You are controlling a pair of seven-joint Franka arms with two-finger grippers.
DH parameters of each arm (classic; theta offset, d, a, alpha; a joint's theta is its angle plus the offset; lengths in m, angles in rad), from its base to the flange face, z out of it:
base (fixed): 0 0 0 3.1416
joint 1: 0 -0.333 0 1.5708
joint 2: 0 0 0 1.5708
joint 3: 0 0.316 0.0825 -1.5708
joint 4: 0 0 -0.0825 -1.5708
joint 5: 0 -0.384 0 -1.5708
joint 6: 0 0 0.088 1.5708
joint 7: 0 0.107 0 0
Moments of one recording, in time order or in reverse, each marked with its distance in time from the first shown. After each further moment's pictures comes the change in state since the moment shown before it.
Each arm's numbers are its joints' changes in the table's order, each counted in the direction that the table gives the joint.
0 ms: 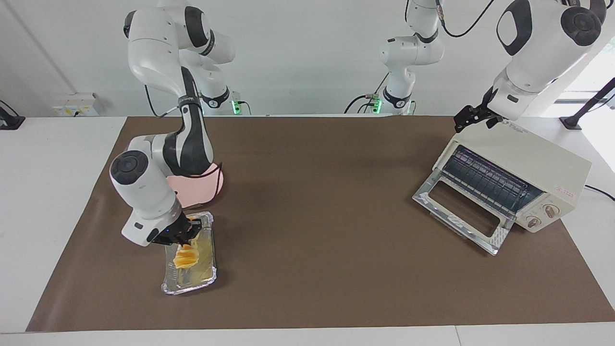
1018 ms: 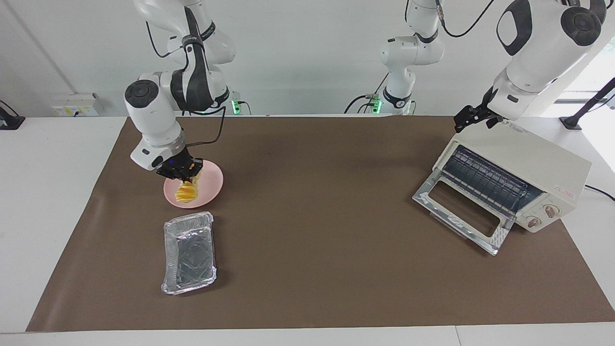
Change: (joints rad) left arm 0.000 0.000 0.000 0.000 0.000 0.000 0.000; right arm 0.018 -0.558 -0.005 0.615 -0.006 0.002 0.105
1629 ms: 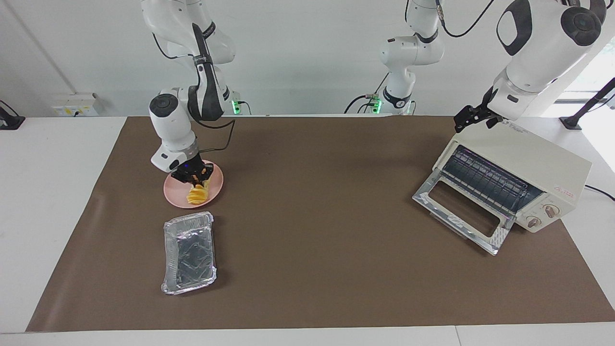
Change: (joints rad) left arm 0.000 0.000 0.000 0.000 0.000 0.000 0.000; right arm -0.002 -0.043 0.000 0.392 0.000 0.390 0.027
